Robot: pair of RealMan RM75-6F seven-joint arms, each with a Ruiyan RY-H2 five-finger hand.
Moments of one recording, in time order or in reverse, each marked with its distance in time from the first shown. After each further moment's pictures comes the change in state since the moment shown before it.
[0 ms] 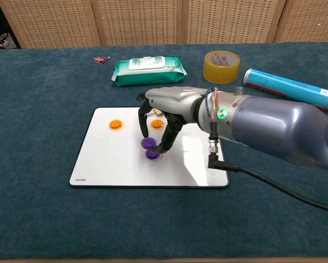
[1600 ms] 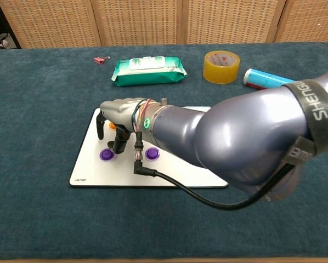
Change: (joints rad) left arm 0.011 0.048 -0.005 0.021 0.013 0.013 -0.132; right arm 0.243 -0.224 0.069 0.282 0.207 -0.049 -0.058
